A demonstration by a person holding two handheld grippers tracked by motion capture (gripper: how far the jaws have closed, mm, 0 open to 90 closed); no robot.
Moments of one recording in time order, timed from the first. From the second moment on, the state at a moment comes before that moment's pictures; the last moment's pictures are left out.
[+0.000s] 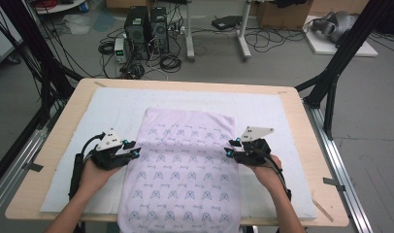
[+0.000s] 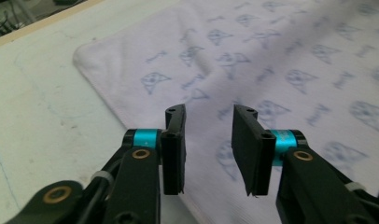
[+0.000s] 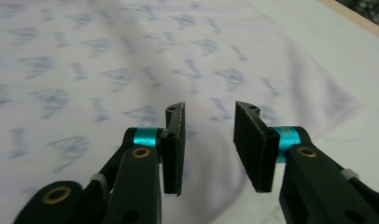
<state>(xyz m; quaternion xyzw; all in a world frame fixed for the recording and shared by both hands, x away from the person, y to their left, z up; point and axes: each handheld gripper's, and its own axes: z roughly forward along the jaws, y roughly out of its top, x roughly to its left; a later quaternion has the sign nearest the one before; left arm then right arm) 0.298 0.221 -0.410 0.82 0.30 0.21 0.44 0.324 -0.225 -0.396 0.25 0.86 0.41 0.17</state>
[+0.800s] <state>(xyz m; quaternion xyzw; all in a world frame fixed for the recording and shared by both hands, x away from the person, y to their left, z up) 0.226 0.217 -0.446 0.87 0.23 0.12 0.43 0.245 -0.209 -0.446 0.17 0.90 0.40 0.08</state>
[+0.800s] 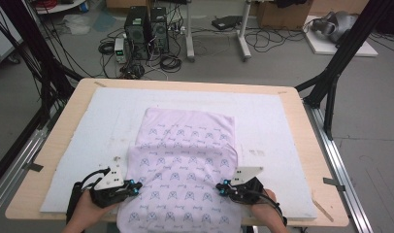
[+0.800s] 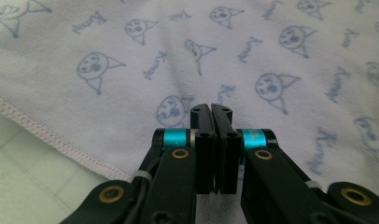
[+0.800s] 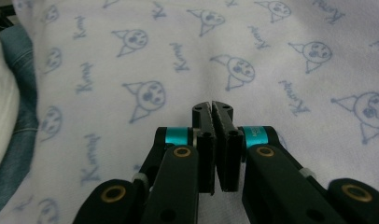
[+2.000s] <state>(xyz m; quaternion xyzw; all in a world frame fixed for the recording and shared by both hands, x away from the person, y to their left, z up) 0.231 0.221 -0.432 0.85 0.23 0.13 0.45 0.251 -0.217 -0.427 0.18 0.89 0.42 0.07</state>
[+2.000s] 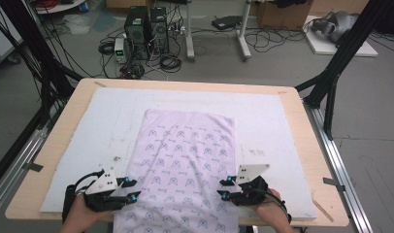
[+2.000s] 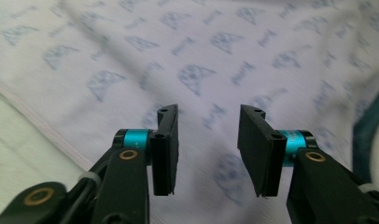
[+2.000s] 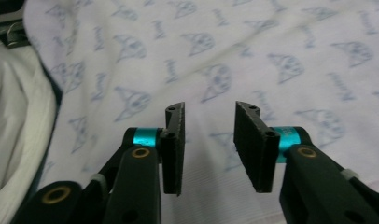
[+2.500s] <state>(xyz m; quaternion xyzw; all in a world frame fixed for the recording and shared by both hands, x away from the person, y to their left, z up) 0.305 0.221 -0.408 0.82 0.30 0.18 0.45 0.332 -0.229 -0.403 0.27 0.85 0.43 0.10</state>
